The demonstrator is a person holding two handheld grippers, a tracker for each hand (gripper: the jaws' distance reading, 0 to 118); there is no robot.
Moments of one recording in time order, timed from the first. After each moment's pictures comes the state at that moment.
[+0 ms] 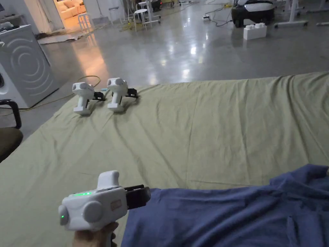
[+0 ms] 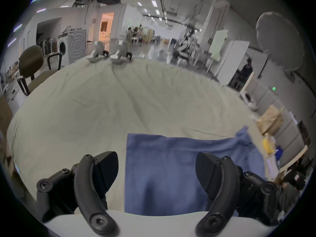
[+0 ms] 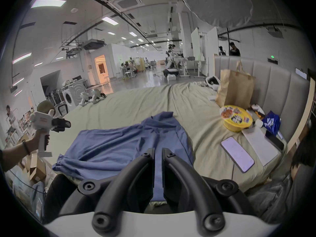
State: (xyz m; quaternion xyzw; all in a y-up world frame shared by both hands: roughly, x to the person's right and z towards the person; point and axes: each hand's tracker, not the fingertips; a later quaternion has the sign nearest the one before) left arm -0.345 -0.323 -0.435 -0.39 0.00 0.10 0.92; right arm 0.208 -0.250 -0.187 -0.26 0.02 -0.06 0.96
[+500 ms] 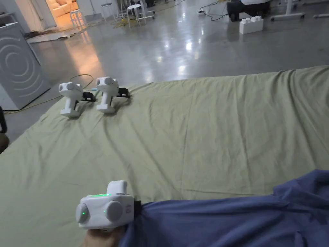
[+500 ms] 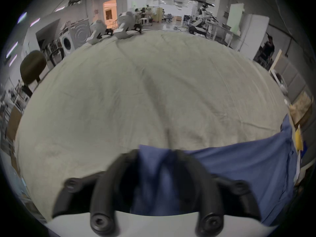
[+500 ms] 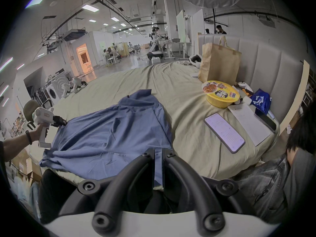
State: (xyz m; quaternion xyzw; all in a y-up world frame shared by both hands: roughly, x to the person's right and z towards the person) left arm -0.324 -0.383 -0.503 -0.46 0.06 0.02 0.88; right arm 0.237 -0.281 -0.203 -0.33 -0.03 -0.07 0.94
